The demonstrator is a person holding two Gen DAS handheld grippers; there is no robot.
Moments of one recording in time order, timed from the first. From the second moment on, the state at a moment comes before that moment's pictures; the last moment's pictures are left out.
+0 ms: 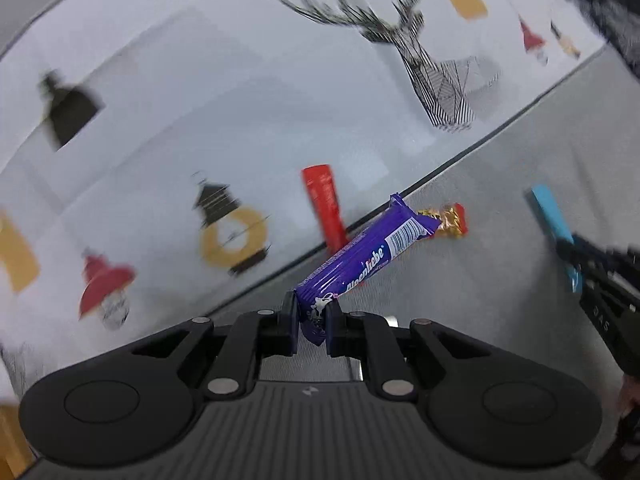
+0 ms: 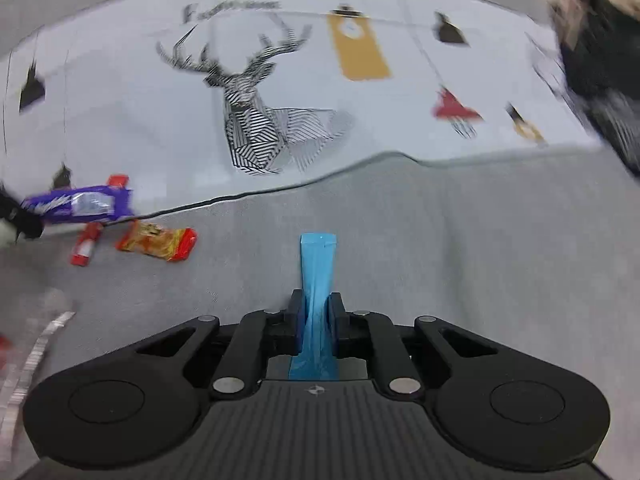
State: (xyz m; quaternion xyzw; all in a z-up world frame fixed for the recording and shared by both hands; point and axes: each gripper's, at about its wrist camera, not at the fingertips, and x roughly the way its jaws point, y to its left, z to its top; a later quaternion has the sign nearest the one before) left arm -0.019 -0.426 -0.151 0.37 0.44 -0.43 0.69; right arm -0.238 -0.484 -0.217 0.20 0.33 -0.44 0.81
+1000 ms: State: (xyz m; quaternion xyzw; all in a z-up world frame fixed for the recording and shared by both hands) left arm -0.071 0.053 0.081 0.12 0.39 -0.33 0.85; right arm -0.259 -0.099 0.009 0.20 0.21 -0.21 0.93
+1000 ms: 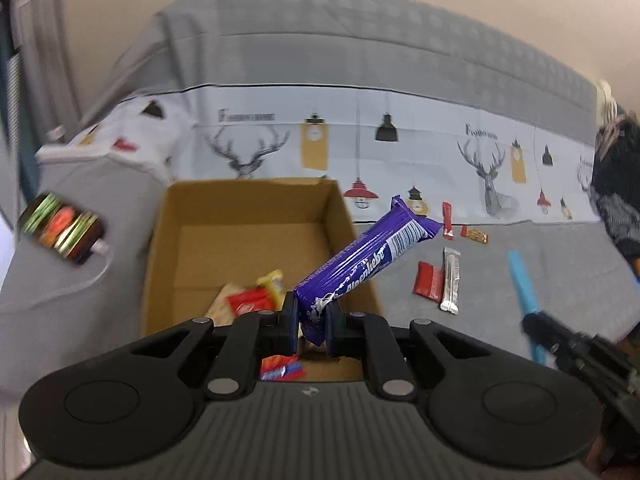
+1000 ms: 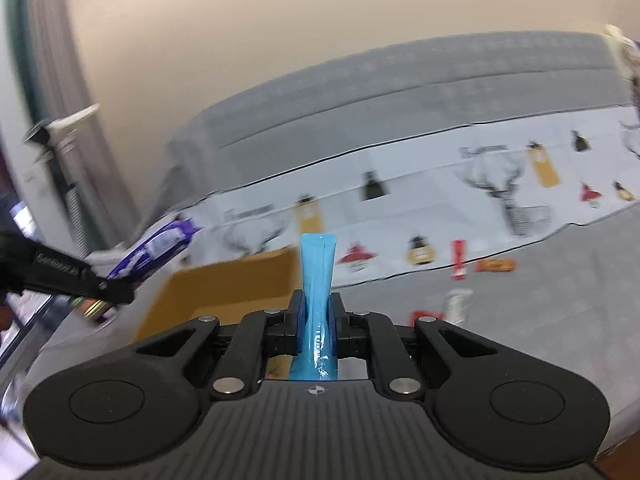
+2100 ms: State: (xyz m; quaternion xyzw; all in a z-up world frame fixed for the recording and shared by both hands) left arm -0.091 0.178 0.066 0.03 0.37 -0.32 0.87; right arm -0.239 0.007 0.022 0.11 0.27 -0.18 0.94
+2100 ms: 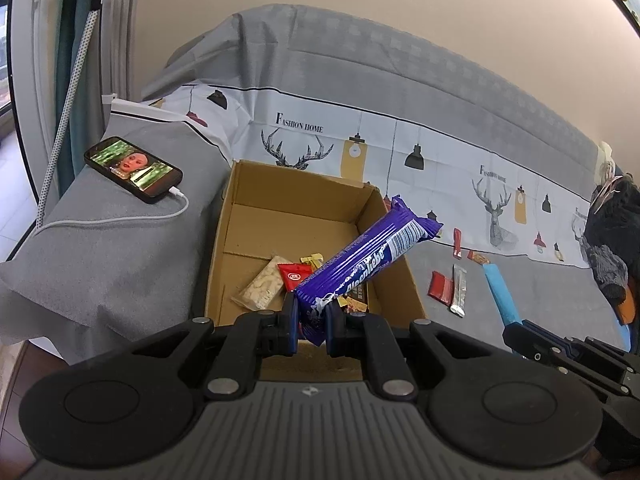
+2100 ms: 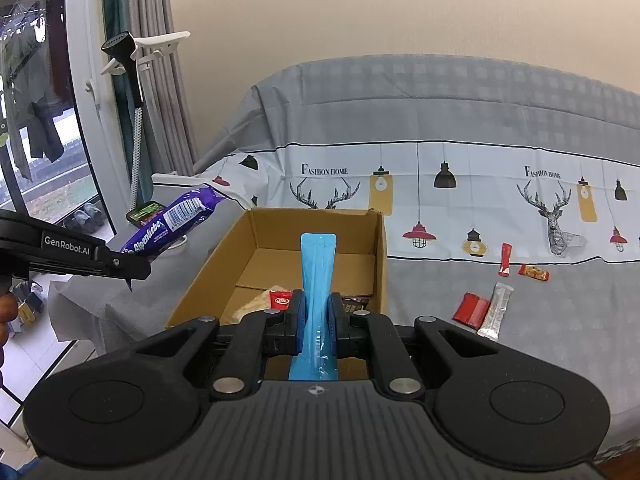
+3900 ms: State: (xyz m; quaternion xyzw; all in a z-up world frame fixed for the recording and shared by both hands) left arm 0.076 0.079 -0.039 0.05 0.48 -0.28 0.83; right arm -0.064 -0.075 -0.069 0.14 0.38 -0.16 0.90
